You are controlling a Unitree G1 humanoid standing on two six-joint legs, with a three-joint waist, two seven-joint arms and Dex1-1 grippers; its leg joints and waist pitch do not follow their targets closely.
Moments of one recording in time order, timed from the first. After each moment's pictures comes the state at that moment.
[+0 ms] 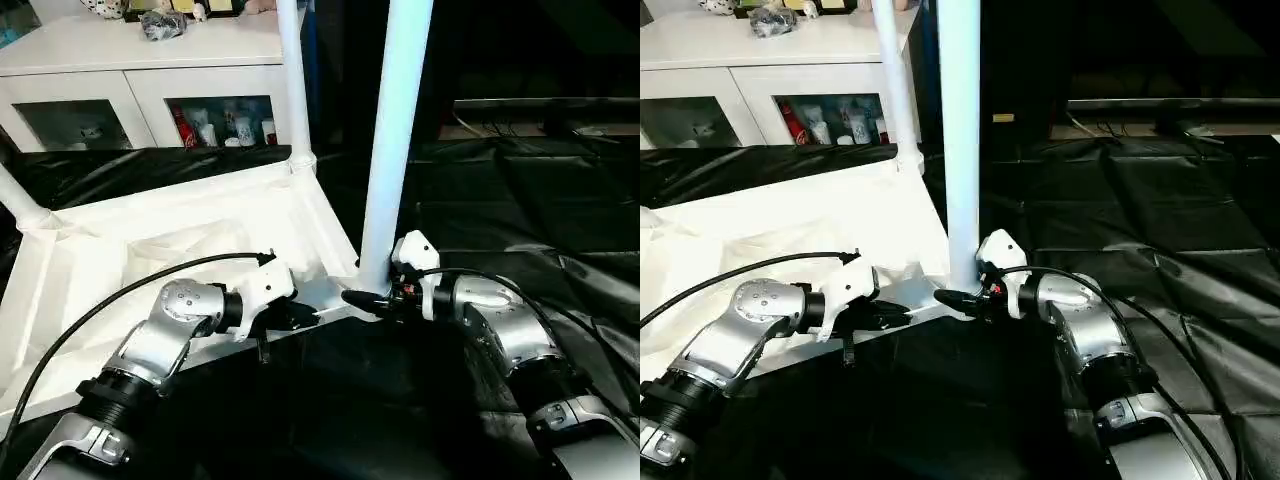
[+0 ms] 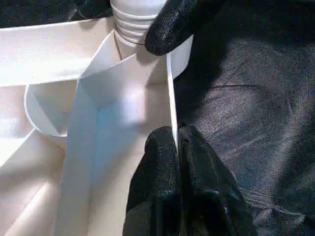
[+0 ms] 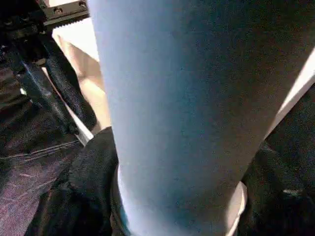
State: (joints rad) left arm -0.44 0.43 -0.33 0.36 -0.03 0.15 -1.07; right arm -0.55 -0.29 0.17 0.68 0.11 -0.05 1.01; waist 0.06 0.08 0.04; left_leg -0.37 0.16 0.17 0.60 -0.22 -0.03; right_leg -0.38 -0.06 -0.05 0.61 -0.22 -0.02
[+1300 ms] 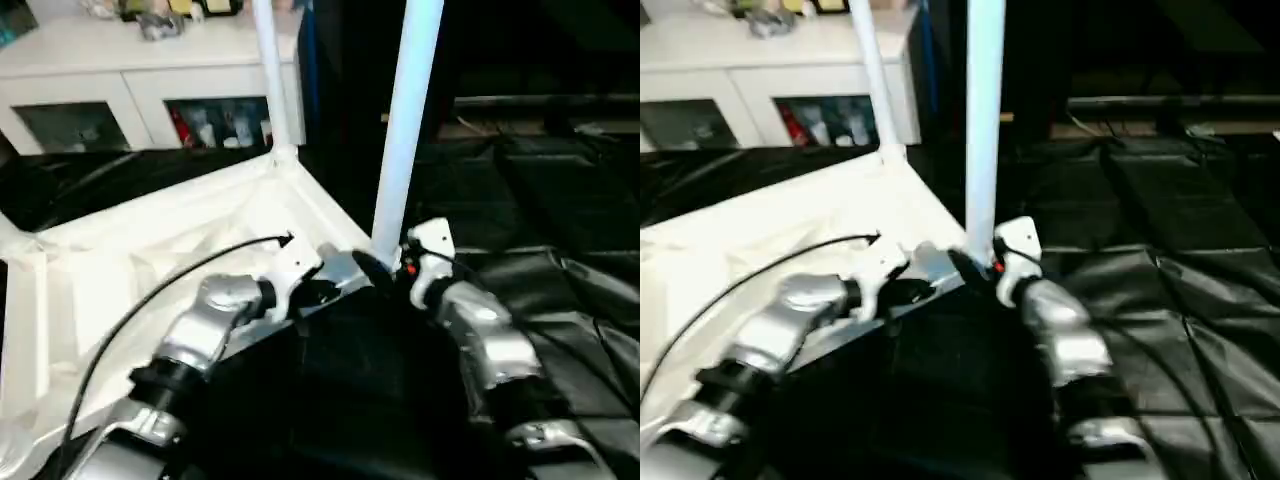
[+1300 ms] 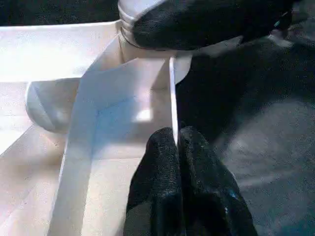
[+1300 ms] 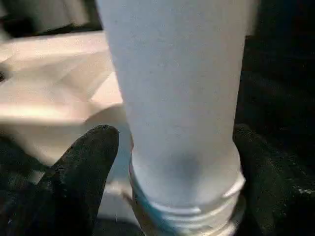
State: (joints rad) left arm -0.51 0.28 -0.27 0.43 -0.03 0.26 -0.93; right arm -0.45 -0.20 0.04 0.55 0.15 0.06 0.76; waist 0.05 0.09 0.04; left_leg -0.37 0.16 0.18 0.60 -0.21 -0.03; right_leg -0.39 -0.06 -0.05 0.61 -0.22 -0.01
